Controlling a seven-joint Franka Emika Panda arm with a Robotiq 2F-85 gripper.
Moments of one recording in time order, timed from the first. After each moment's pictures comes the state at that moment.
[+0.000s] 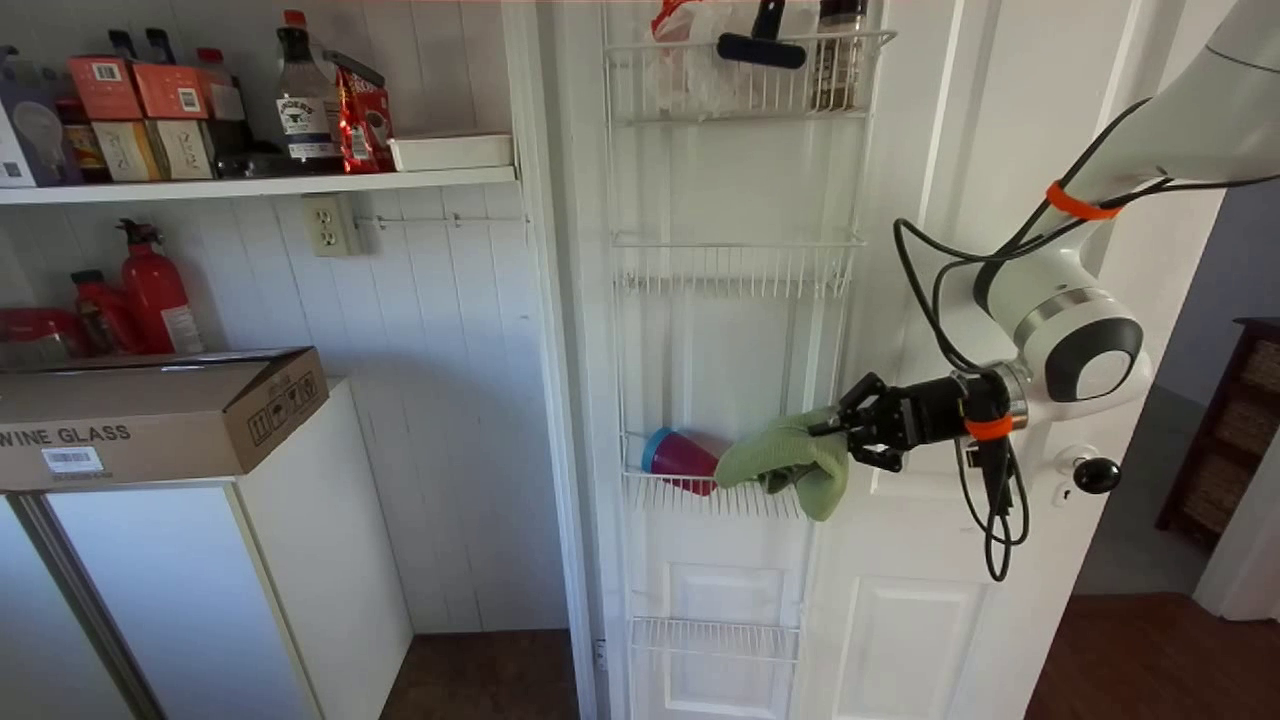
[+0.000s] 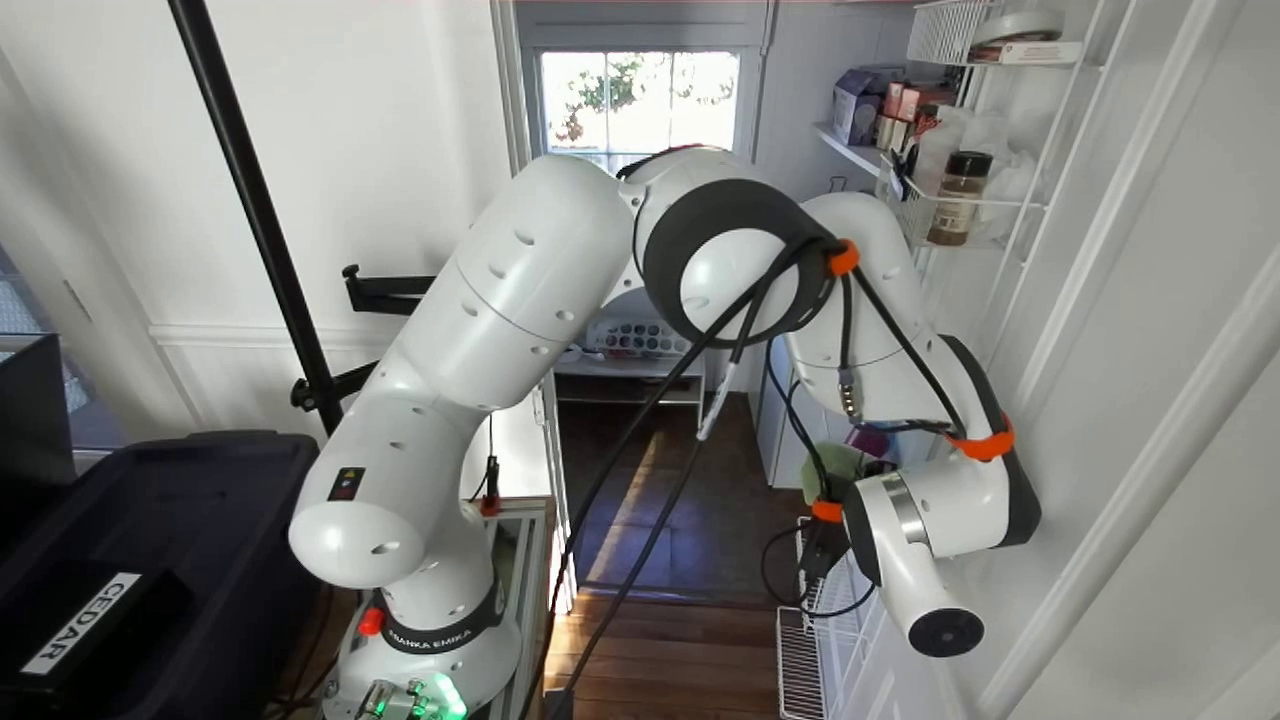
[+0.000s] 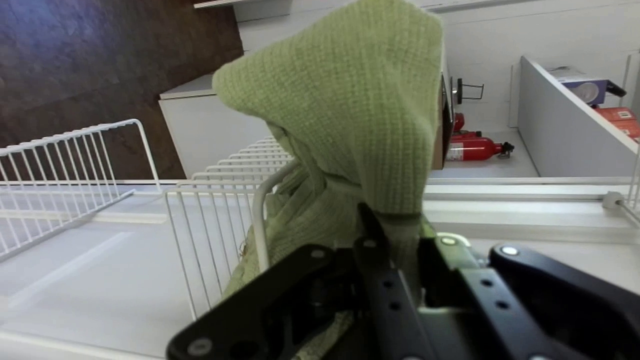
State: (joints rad) arm 0.02 0.68 -0.02 -2.03 1.65 1.95 -1.01
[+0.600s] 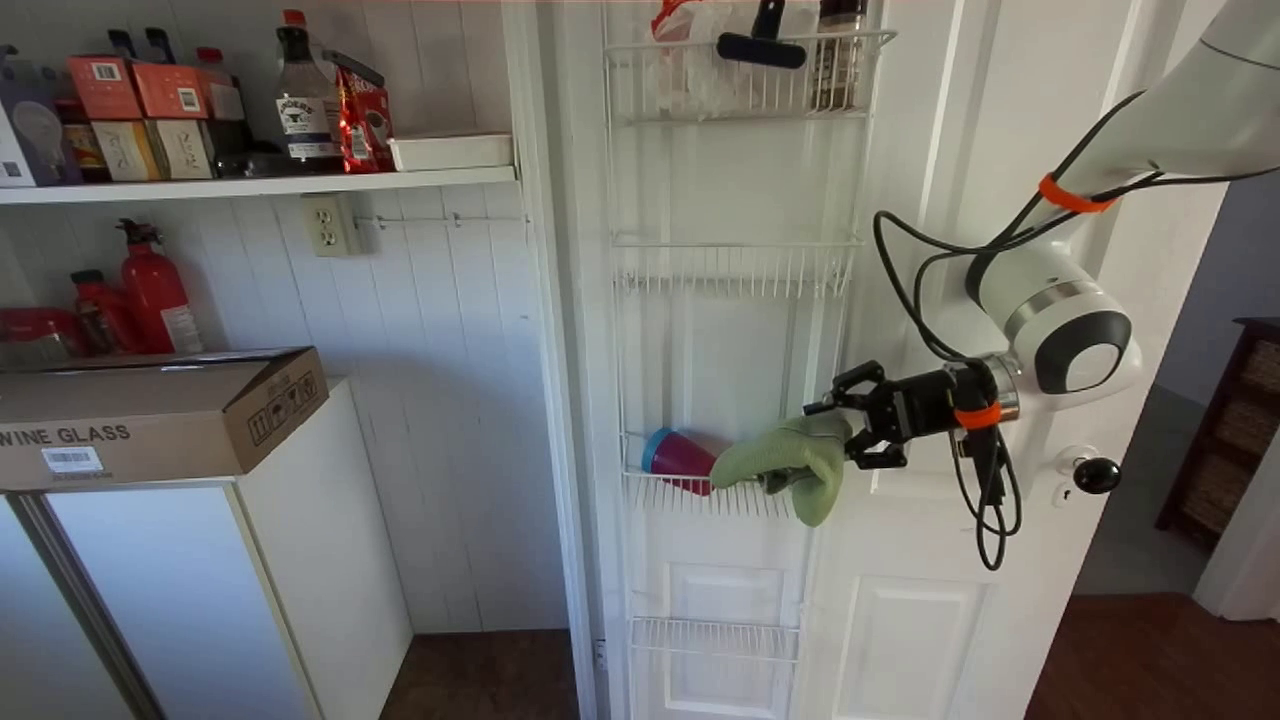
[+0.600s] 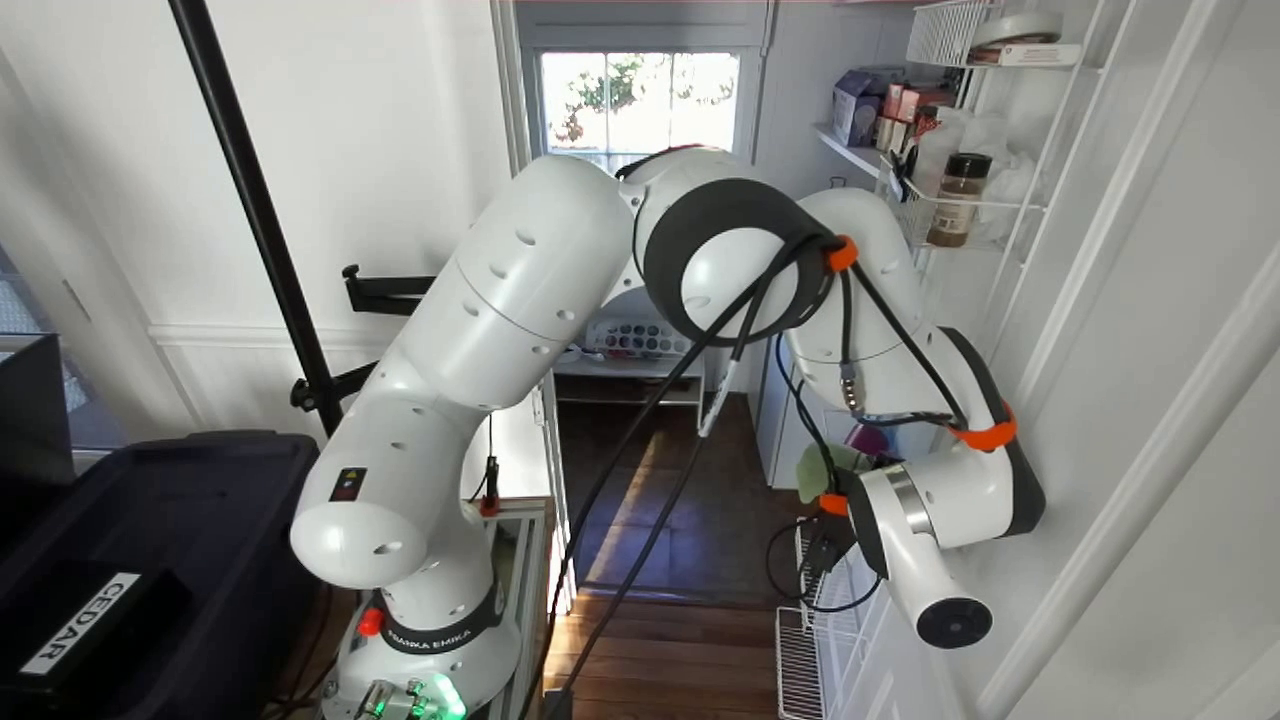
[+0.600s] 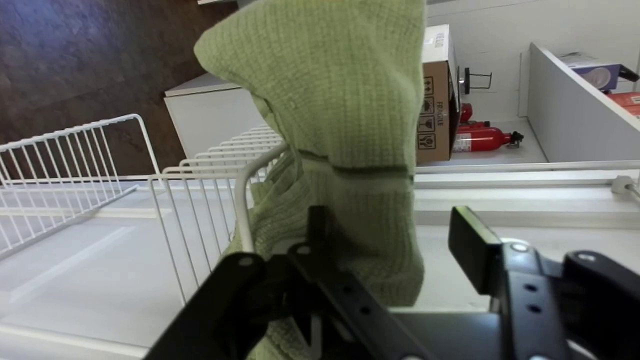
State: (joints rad) arm 0.03 0.67 -0.02 -2.01 1.65 1.98 -0.95
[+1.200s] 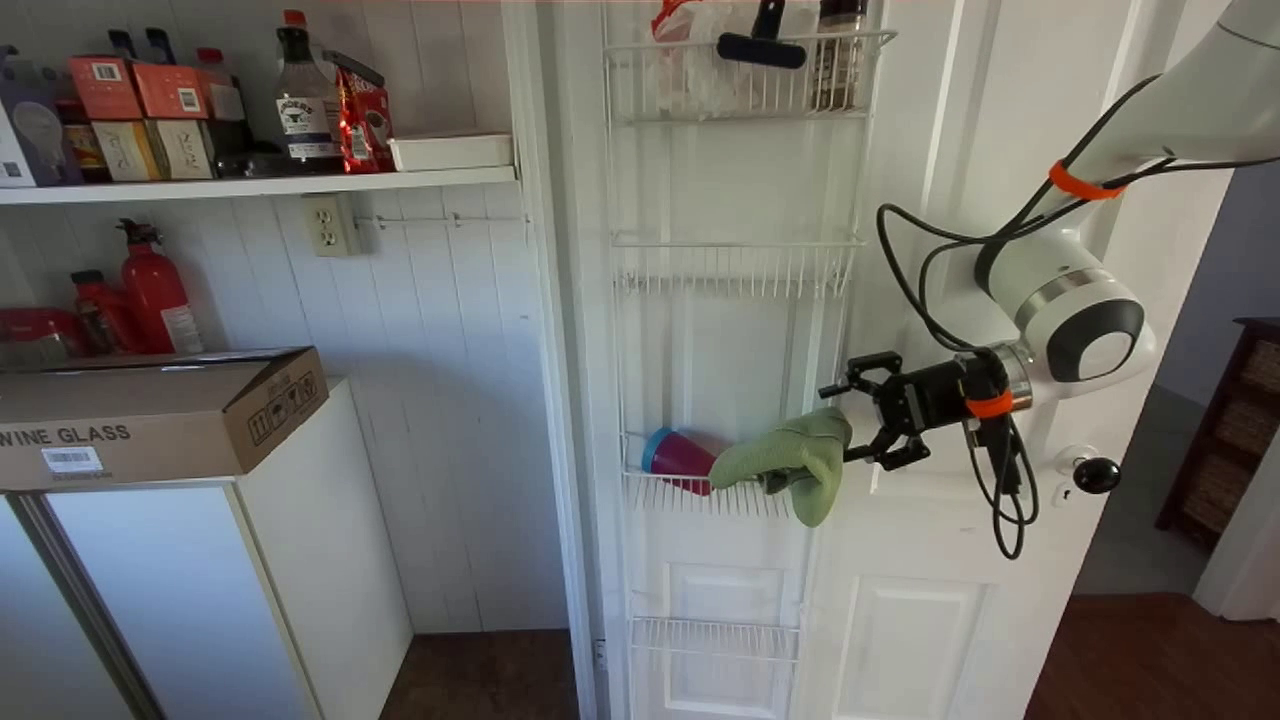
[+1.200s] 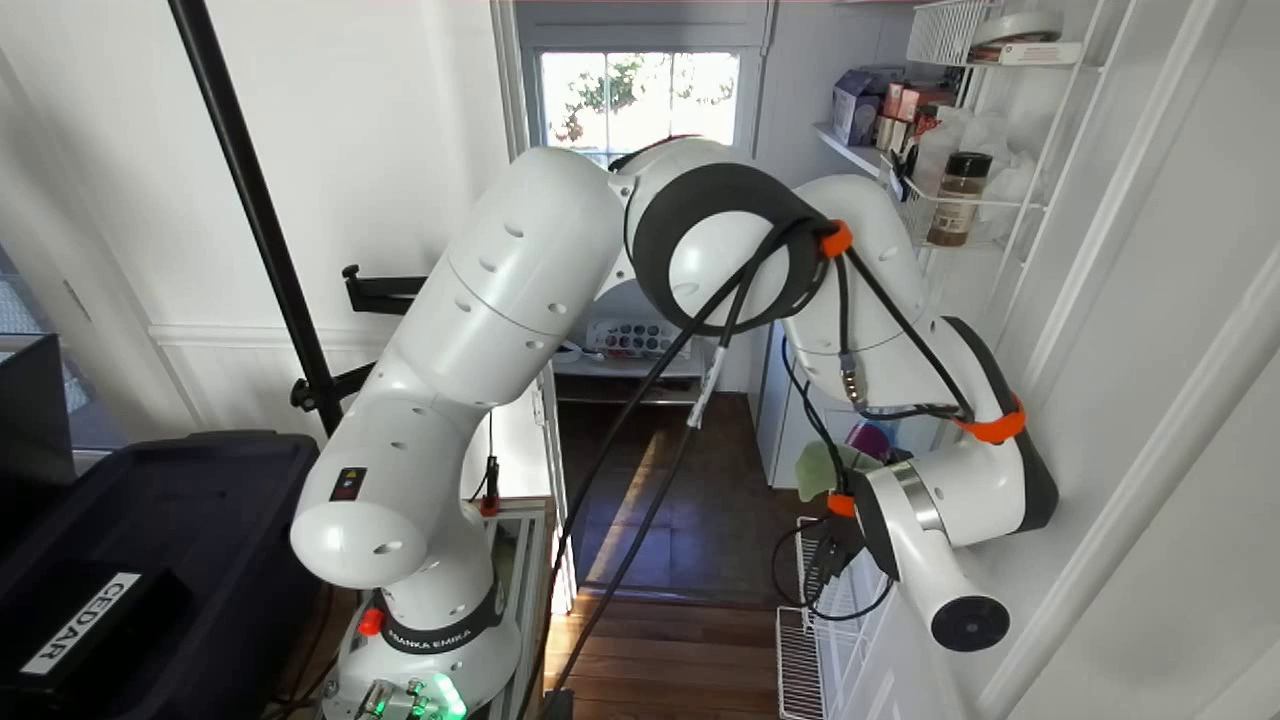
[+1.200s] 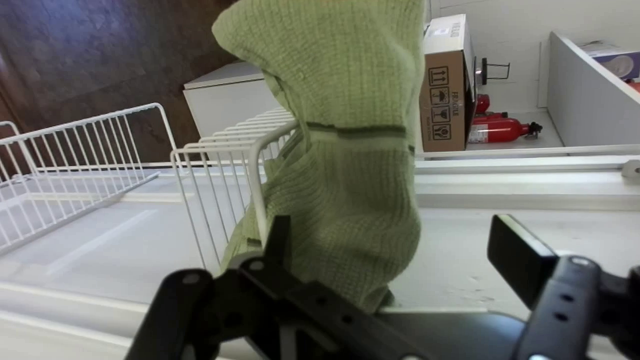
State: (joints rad) arm 0.03 0.64 -0.04 -2.02 1.62 2.01 -0.91
